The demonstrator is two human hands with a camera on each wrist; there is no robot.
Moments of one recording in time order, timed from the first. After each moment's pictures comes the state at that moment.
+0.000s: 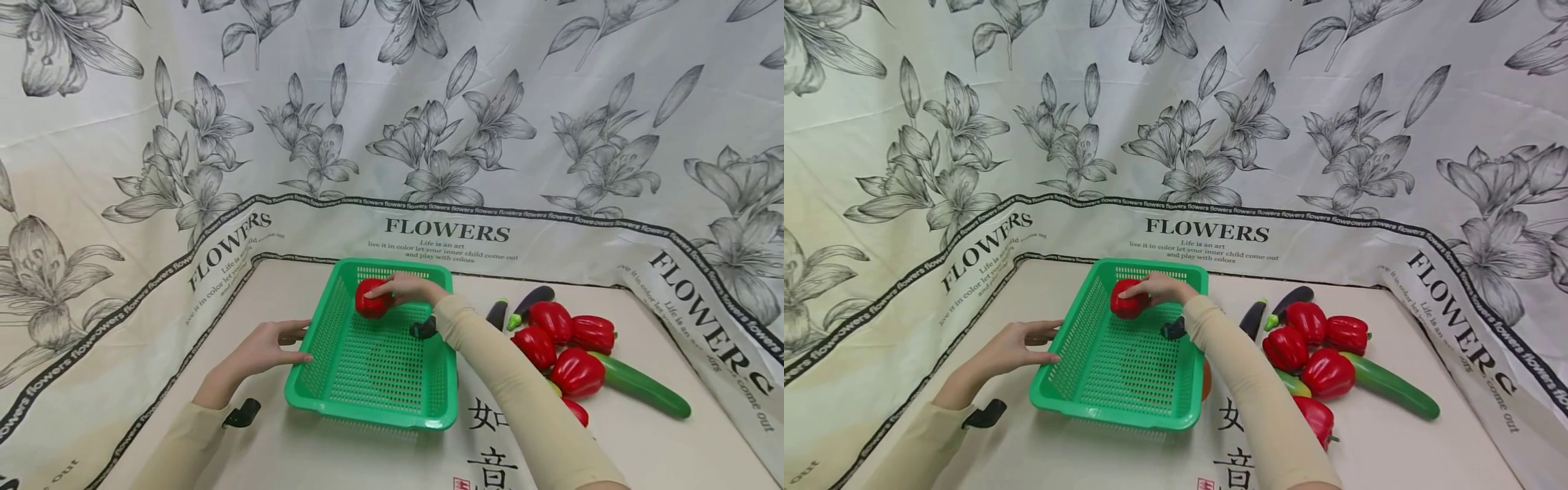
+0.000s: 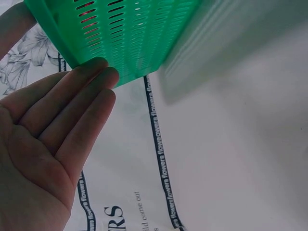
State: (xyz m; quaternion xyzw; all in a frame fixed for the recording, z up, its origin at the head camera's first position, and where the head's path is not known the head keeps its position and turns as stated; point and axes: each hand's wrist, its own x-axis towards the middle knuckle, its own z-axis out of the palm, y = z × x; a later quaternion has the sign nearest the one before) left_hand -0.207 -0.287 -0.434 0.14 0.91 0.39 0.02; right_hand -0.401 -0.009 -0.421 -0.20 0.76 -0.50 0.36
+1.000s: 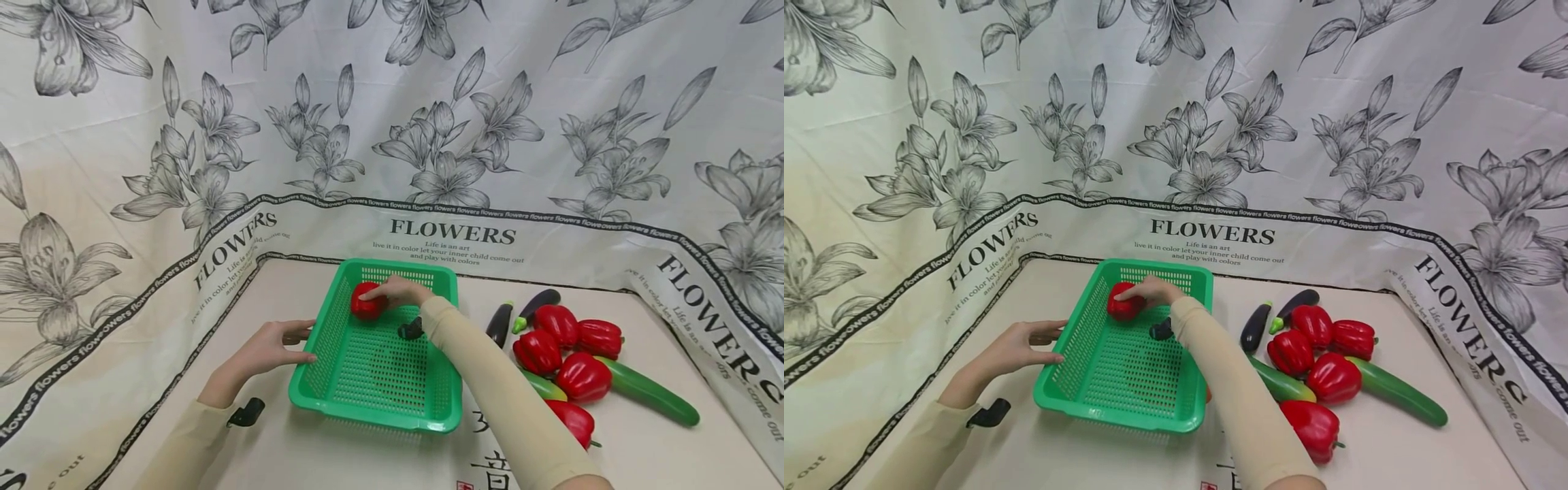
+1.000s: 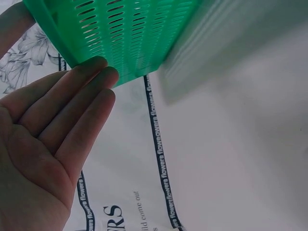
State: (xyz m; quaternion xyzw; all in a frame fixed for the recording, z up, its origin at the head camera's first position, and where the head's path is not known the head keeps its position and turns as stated) left_hand -0.207 -0.288 -0.435 0.13 0.91 0.39 0.02; right_hand -0.404 -0.032 -0.433 -0.18 0.78 -0.49 0.35
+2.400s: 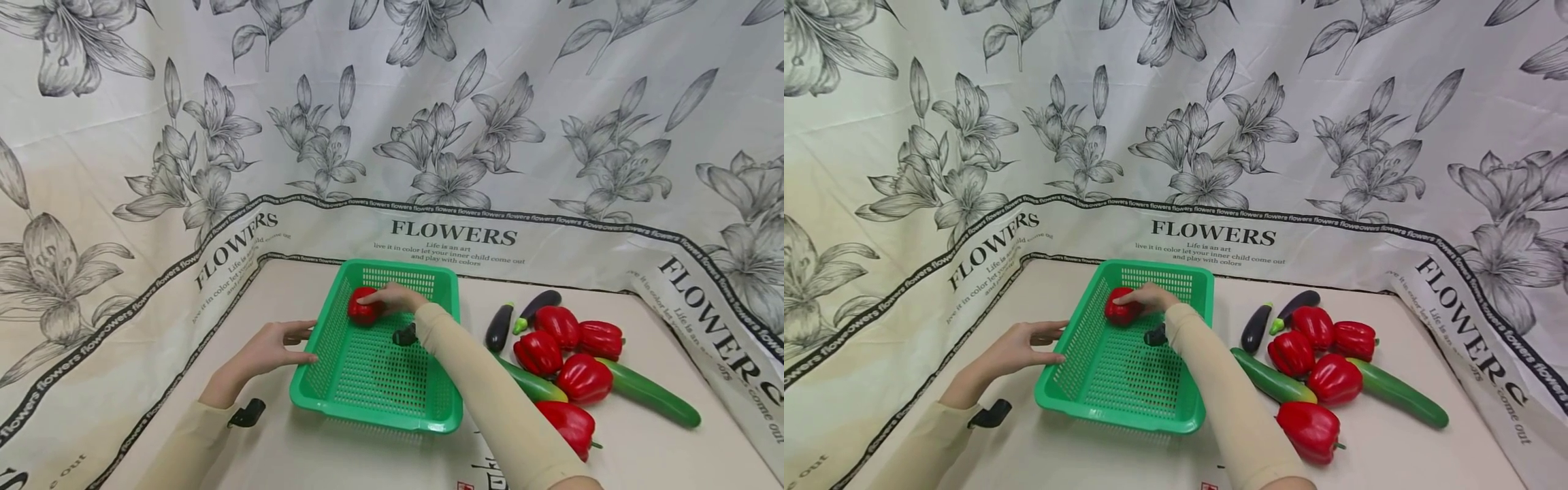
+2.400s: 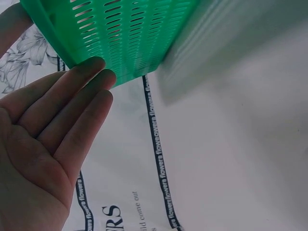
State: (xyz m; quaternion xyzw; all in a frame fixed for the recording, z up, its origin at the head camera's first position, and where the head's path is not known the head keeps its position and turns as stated) left_hand -0.206 -0.287 -0.433 0.13 0.90 0.40 0.03; right_hand -0.406 -0.041 -0.455 -0.15 0.78 -0.51 0.34
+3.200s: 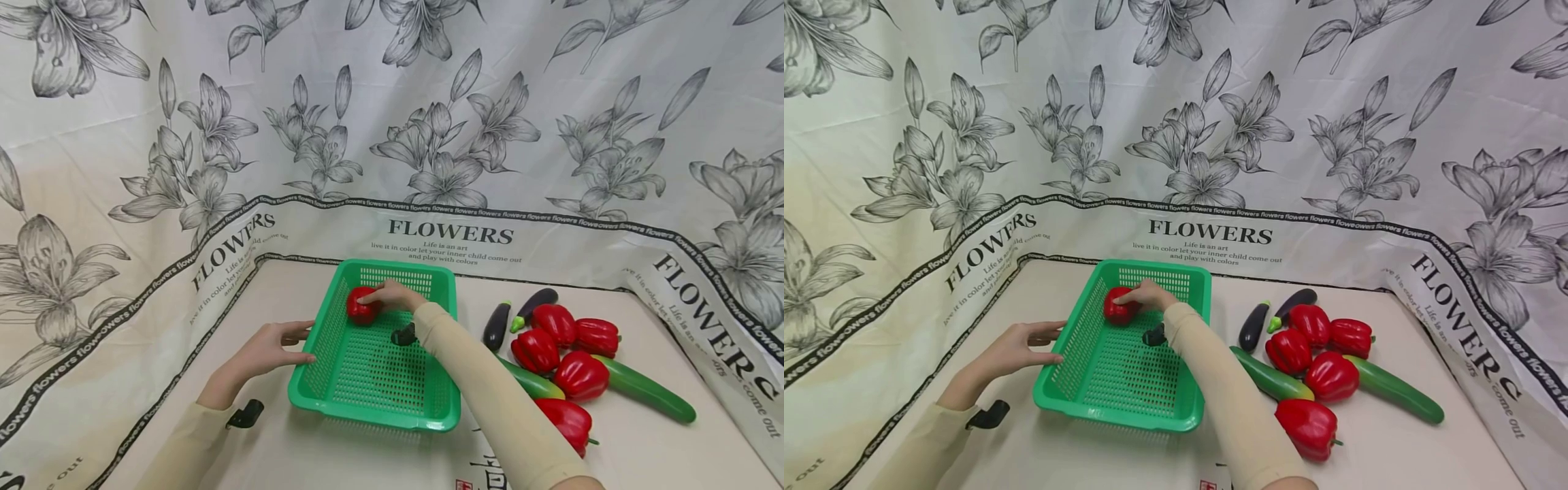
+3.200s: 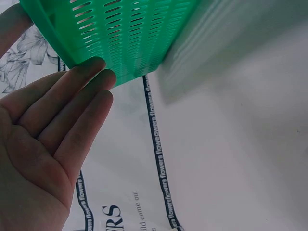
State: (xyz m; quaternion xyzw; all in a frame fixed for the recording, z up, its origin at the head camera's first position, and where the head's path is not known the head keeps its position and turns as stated) left_hand -0.206 -0.288 -0.436 0.13 0.90 0.41 0.03; right_hand -0.402 -0.041 -0.451 -0.14 0.79 -0.50 0.31
